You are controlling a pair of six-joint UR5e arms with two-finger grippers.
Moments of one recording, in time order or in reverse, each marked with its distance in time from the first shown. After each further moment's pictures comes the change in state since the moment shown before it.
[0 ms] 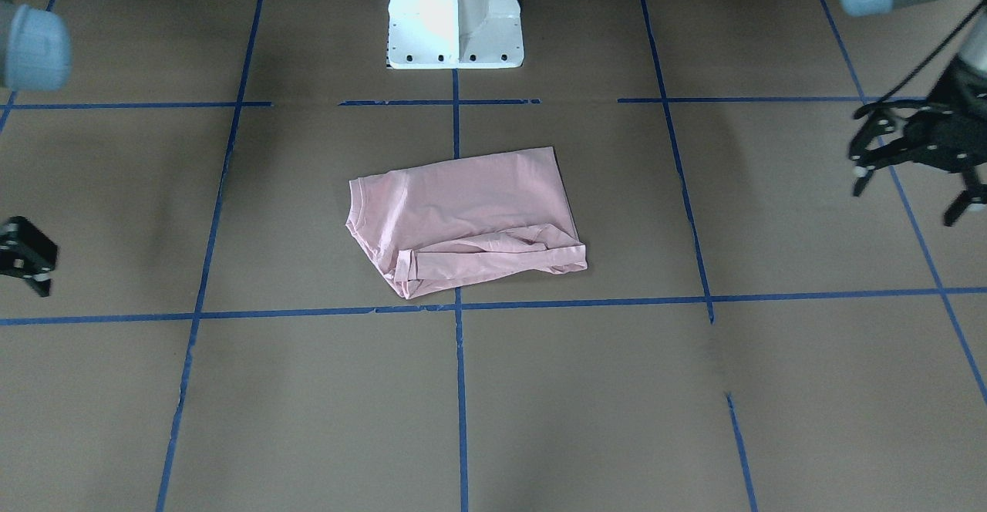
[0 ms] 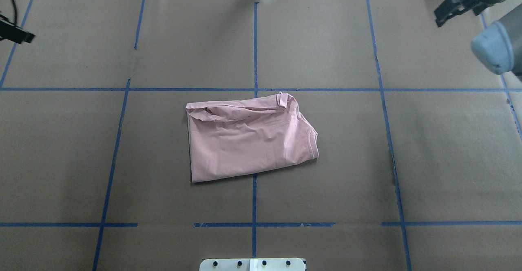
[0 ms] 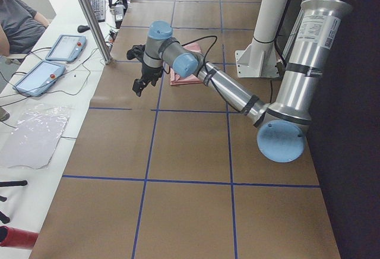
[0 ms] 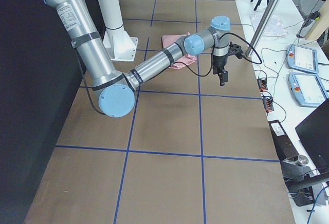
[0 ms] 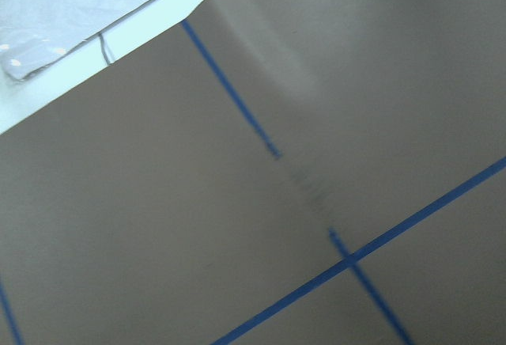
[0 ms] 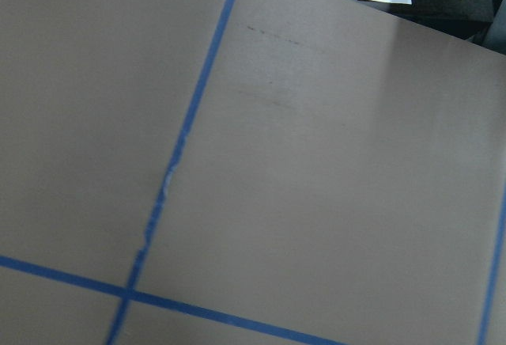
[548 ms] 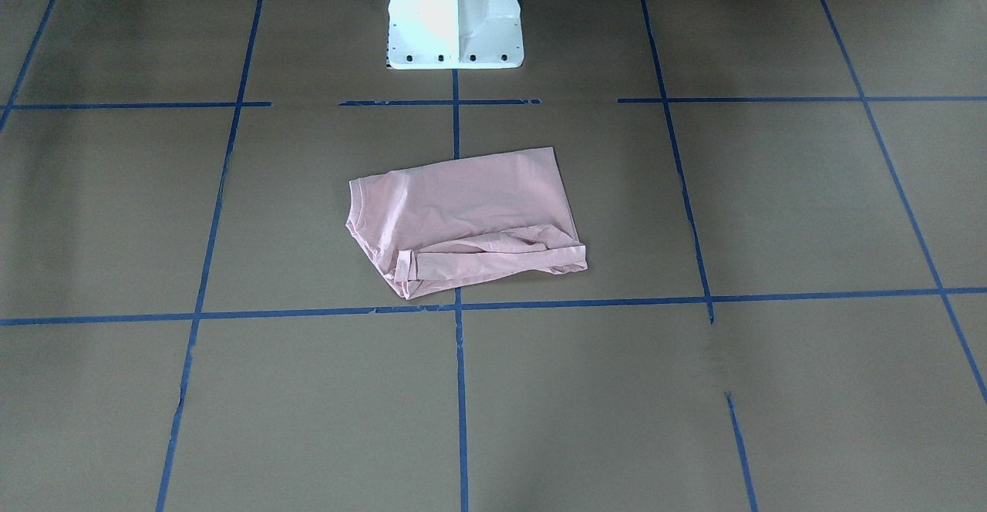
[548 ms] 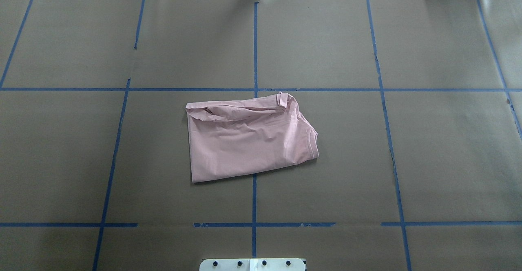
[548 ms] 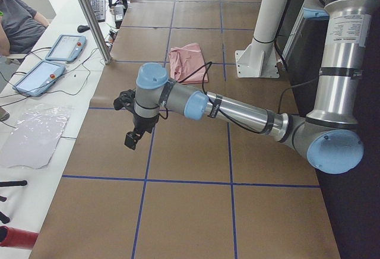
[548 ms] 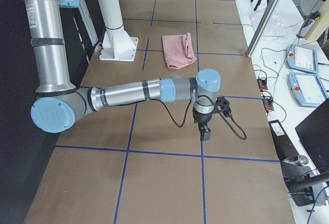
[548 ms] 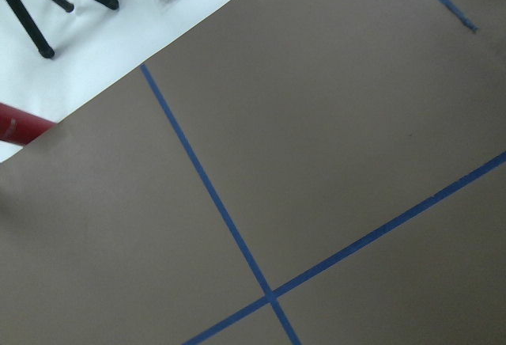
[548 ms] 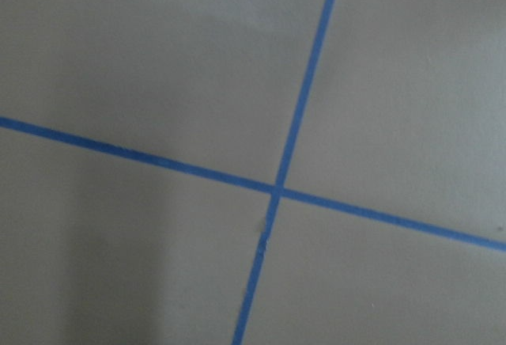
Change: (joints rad) left arm -0.255 0.154 0.167 -0.012 -0.095 0.215; right arm 0.262 -0.335 -0.051 0.011 0.105 -0.332
